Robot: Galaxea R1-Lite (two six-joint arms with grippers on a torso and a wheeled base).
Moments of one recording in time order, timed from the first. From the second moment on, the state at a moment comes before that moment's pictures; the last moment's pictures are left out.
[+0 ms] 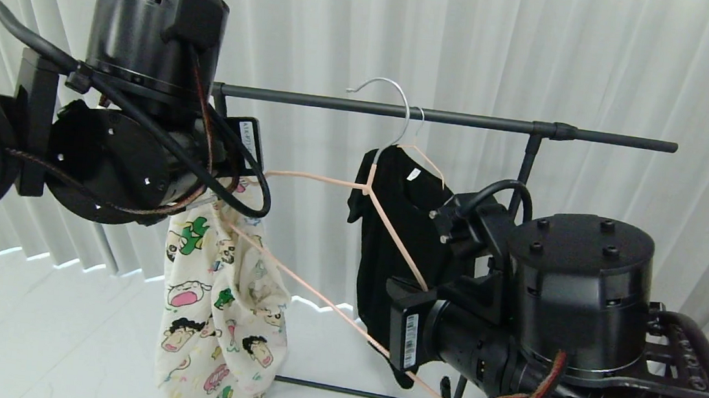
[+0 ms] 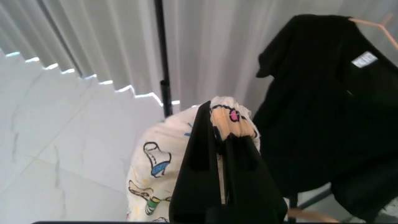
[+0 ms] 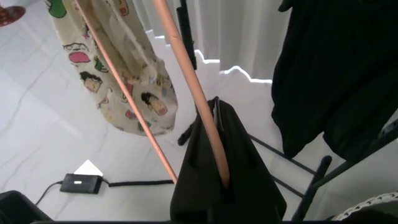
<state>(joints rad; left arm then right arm) -0.62 1.59 -1.31 0.14 0.77 -0.31 1.13 1.68 -0.96 -0.40 -0.40 0.35</state>
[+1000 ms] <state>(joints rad) -0.64 1.63 -1.40 0.15 0.82 -0.41 1.12 1.80 -1.02 -0.41 -0.49 0.37</state>
